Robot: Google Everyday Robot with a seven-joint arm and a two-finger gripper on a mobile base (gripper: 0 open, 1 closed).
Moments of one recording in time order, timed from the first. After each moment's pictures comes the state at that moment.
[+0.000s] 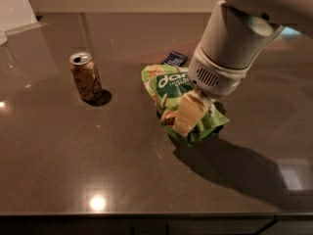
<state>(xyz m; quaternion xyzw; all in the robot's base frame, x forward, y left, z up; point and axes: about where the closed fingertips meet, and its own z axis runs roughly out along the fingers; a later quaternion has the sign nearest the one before) 0.428 -0.081 0.911 -0.45 0.89 0.05 0.09</state>
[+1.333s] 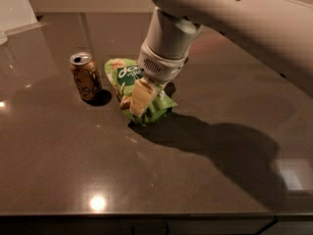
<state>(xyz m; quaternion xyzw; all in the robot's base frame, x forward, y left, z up) 0.506 0.010 0.881 -0.48 0.87 0.09 0.12</state>
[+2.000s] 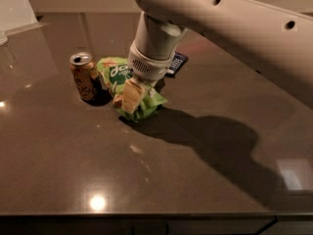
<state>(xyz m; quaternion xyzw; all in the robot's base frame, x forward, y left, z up) 0.523 0.038 0.870 -0.50 0.85 0.10 0.12</state>
